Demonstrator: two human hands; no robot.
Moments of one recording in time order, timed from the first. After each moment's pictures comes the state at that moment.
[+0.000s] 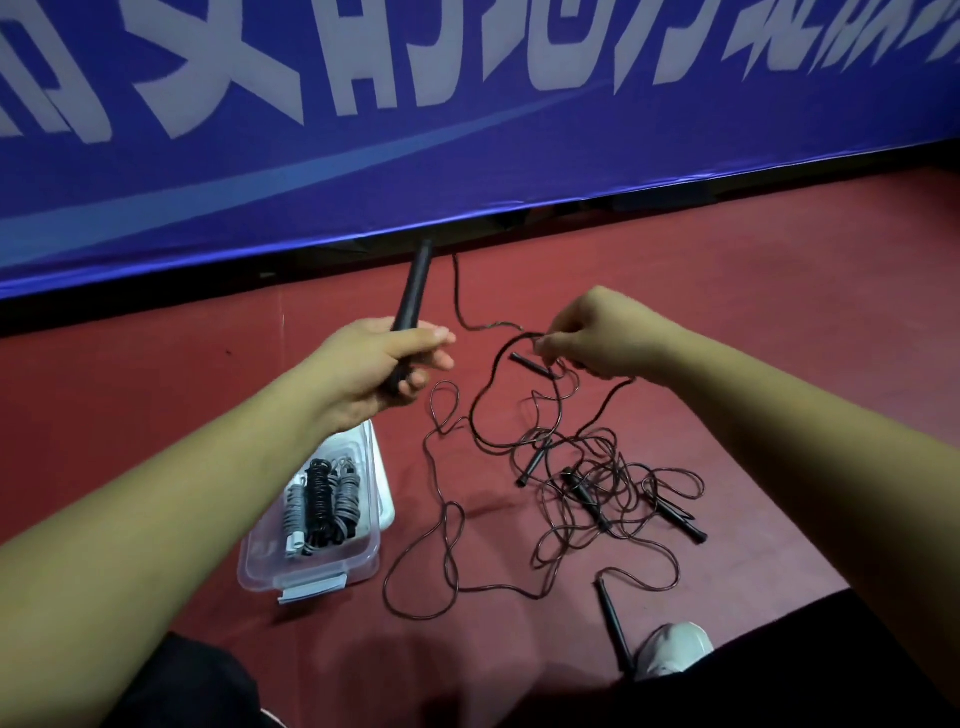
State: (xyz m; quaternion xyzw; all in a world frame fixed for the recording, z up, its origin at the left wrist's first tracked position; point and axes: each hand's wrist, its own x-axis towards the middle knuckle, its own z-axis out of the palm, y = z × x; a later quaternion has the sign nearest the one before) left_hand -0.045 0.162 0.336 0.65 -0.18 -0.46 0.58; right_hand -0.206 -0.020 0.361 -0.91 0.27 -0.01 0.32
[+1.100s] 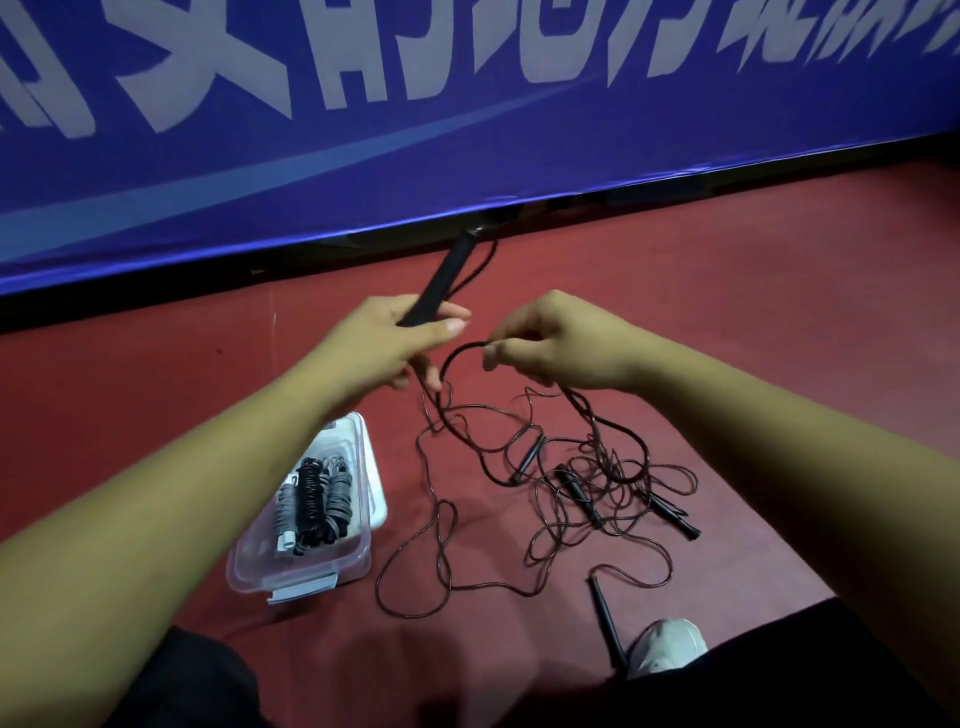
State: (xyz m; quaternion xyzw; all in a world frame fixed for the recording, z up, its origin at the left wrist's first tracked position) left_hand -0.051 0.150 0.343 0.72 -0.37 -0.33 0.49; right_hand -0.200 -0.002 0.362 -0.91 0.14 -0.02 0.38
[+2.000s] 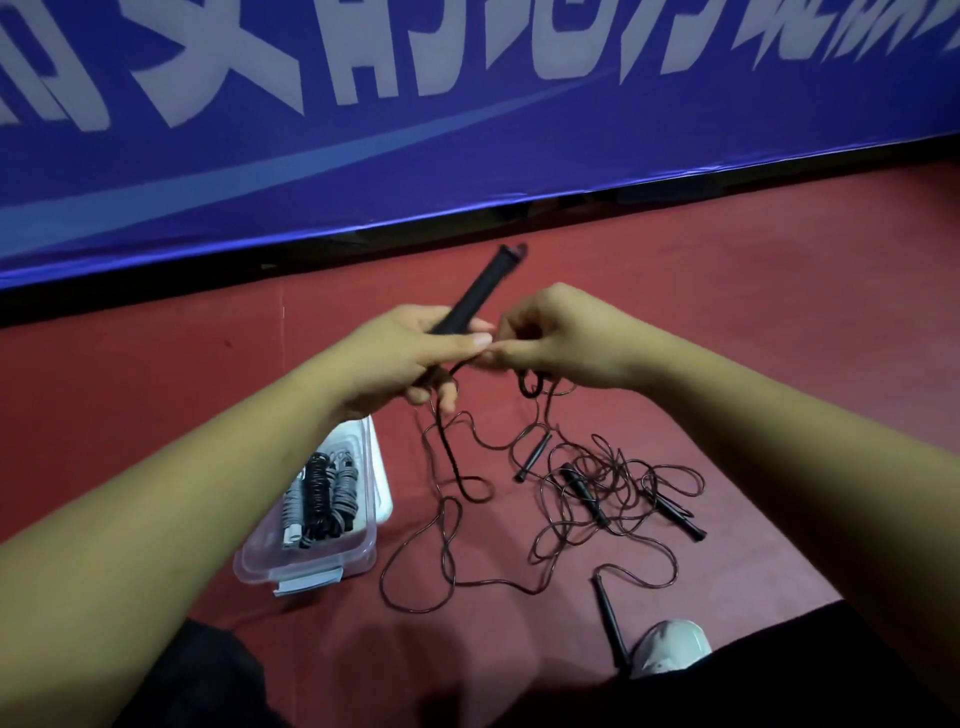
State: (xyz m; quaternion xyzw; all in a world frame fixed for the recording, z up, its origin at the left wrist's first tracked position) left_hand -0.061 0.150 0.348 0.66 -0.36 -0.45 0.48; right_hand -0.198 0.003 0.366 -0.92 0.11 -0.01 0.37
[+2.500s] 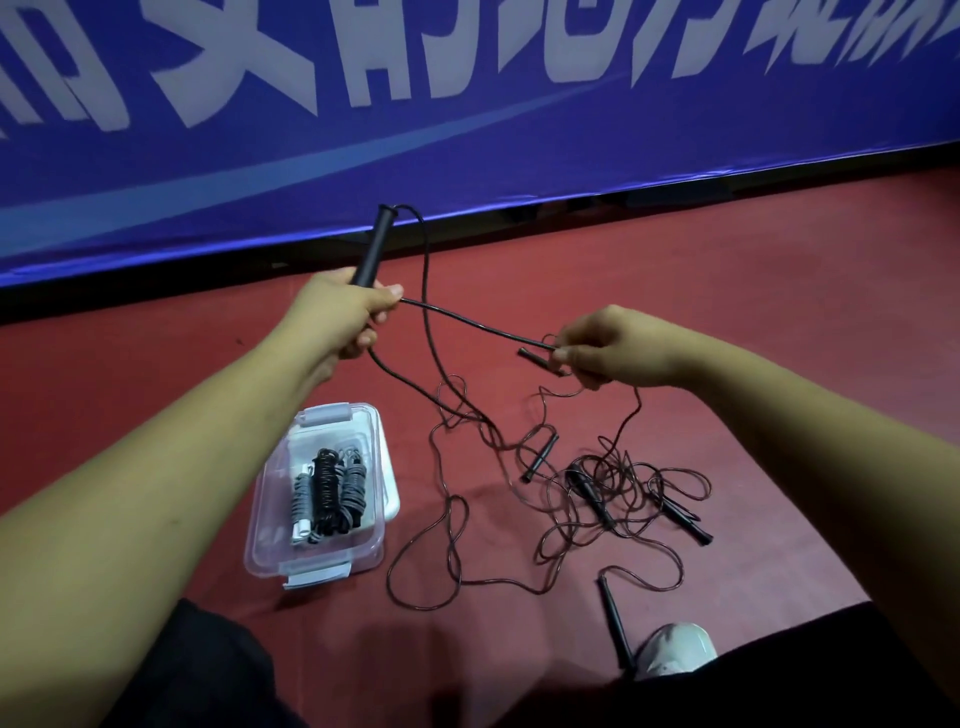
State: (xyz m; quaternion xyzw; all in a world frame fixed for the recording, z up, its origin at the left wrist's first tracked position) left_hand 0.000 0.159 0.338 0.76 -0.17 -0.26 0.57; right_hand -0.215 -0.044 0.339 -0.92 0.18 0.06 0.34
